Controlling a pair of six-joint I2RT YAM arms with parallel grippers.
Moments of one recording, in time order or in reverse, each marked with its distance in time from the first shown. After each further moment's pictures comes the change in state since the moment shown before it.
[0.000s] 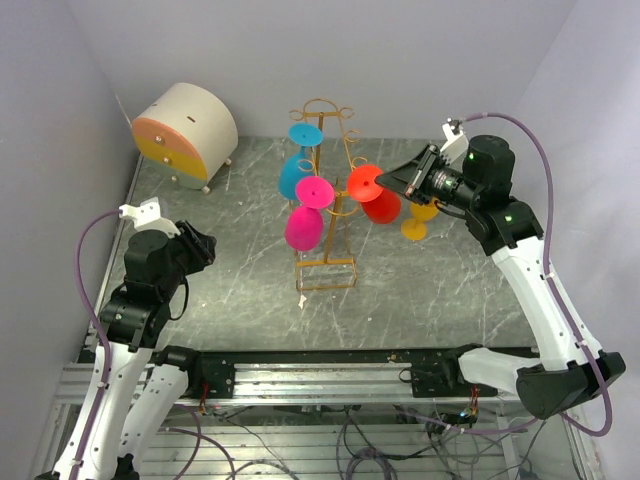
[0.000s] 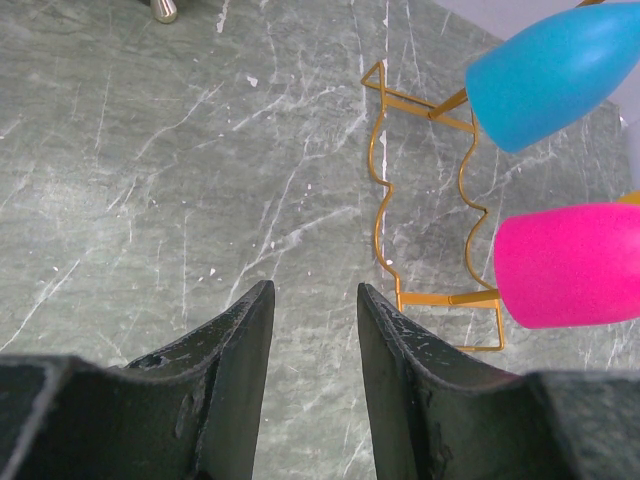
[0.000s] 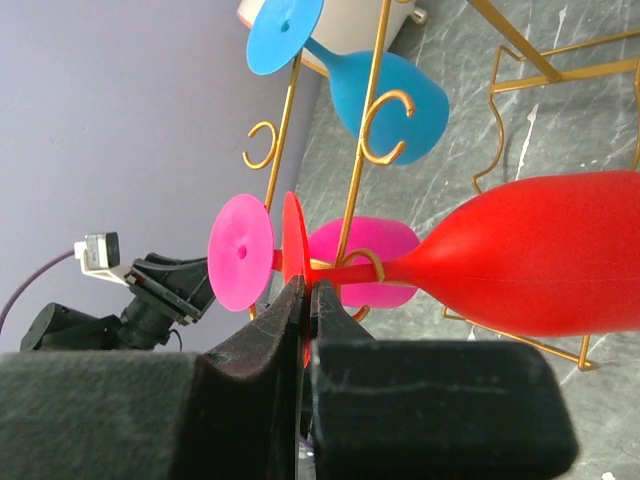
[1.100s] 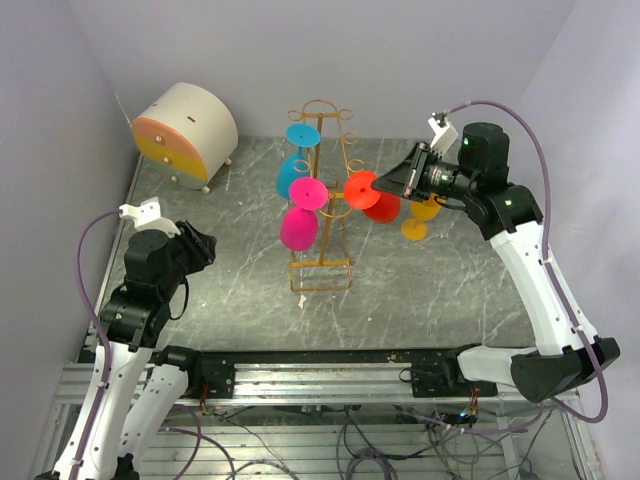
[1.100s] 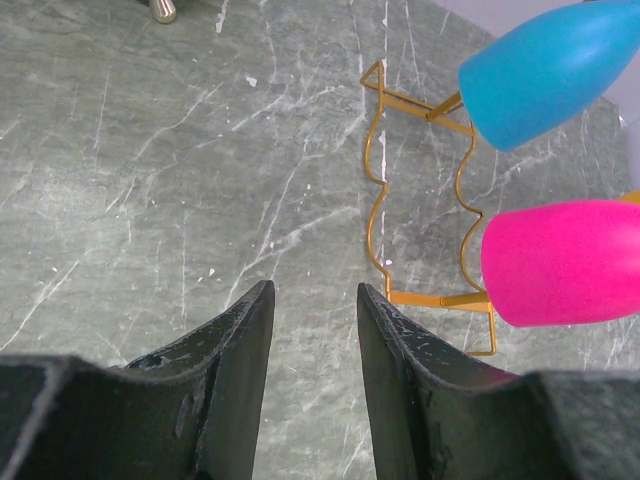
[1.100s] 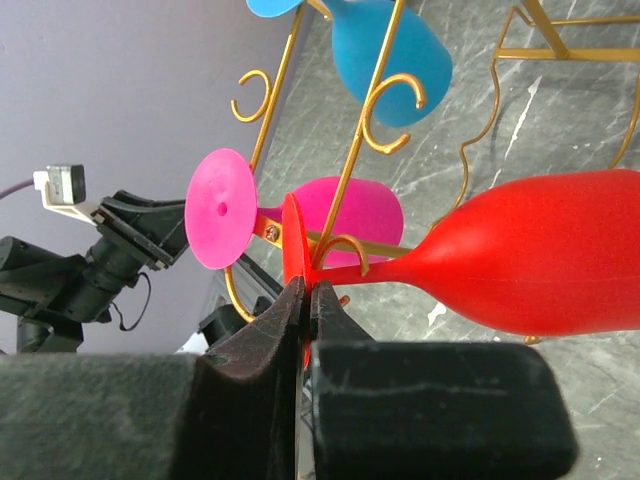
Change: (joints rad) left arm 0.000 0.002 0.000 0.003 0.002 0.000; right arm -0.001 0.093 0.131 -0.157 -0.119 -0.183
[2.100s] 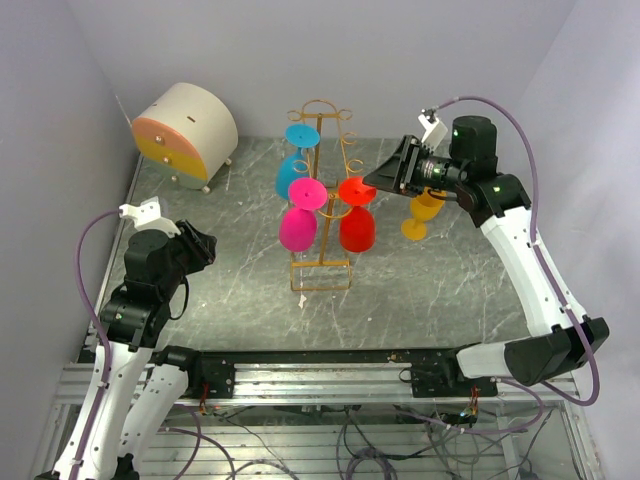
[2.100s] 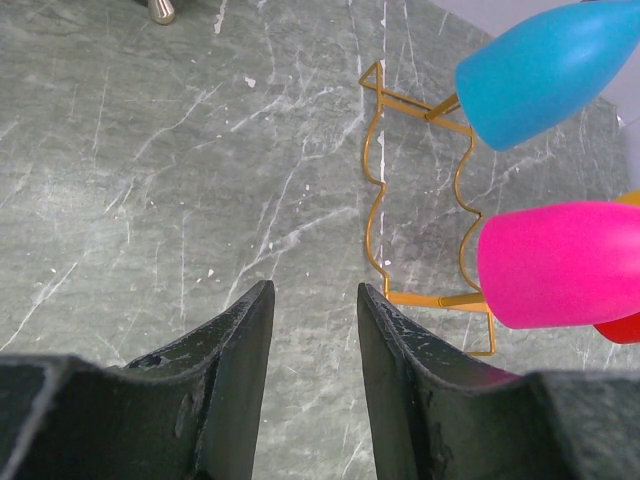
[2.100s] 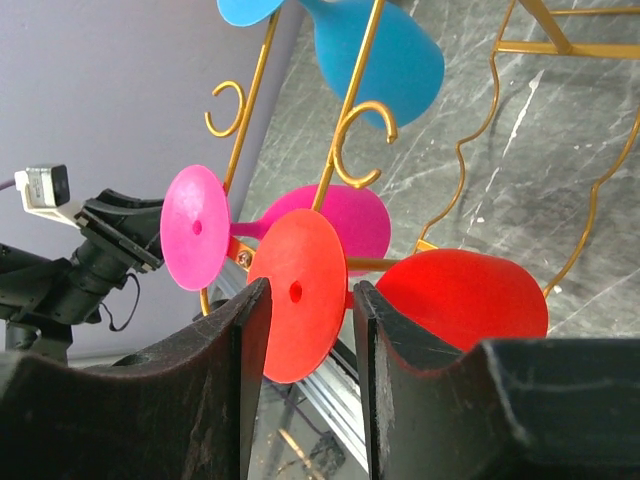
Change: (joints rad) left arm 0.000 0.000 0.000 0.002 0.002 0.000; right arm -0.013 0.084 0.033 0.012 -0.042 -0.019
